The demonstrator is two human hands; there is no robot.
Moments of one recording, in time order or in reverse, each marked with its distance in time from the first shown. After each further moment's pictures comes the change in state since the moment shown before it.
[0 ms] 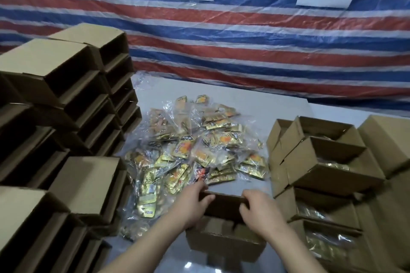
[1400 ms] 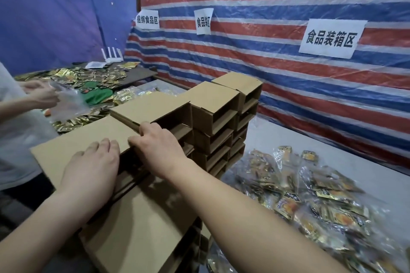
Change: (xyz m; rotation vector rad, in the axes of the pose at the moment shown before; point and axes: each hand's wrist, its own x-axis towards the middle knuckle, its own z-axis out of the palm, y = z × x) left_hand -0.231 -0.140 -0.338 1.055 0.514 -0.710; right_hand 0.026 -0.518 -0.040 -0.093 0.369 -1.328
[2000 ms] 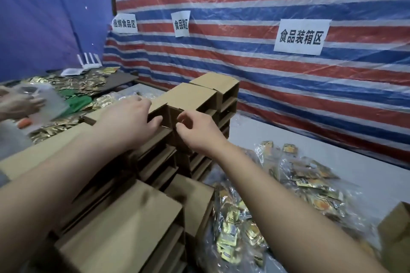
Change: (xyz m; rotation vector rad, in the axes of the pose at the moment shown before) left_hand 0.066 0.057 -0.098 -0.440 0.148 0.113; right_hand -0.064 0.103 -0.053 0.666 0.053 0.606
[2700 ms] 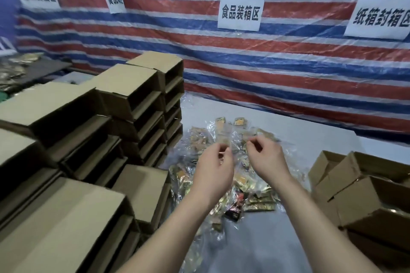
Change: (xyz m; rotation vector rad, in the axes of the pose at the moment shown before) left_hand -0.099 0.249 0.119 -1.195 -0.231 0.155; right_hand -0.188 0.156 -0.120 -0.146 0.505 0.479
